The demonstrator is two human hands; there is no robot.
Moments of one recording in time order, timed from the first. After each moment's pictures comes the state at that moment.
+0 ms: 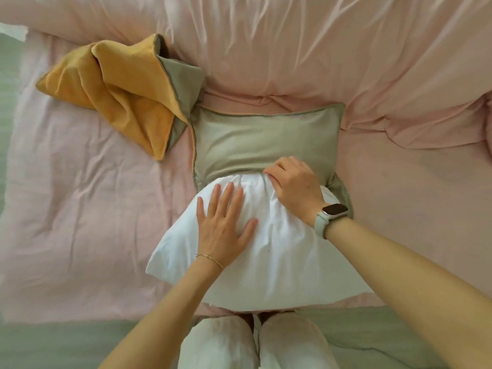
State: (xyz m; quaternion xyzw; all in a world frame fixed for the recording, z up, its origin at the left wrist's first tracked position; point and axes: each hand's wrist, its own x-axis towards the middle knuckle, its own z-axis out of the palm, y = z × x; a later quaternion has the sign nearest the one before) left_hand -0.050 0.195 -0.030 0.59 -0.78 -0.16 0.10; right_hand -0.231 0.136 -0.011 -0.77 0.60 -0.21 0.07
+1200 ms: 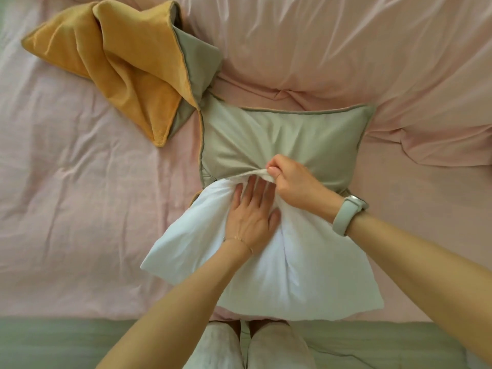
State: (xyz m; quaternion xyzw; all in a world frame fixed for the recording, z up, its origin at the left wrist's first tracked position) left_hand -0.091 0.167 -0.059 0.57 -0.80 -0.19 -0.01; right_hand -0.201 0.107 0.011 -0.68 0.61 -0.06 0.40
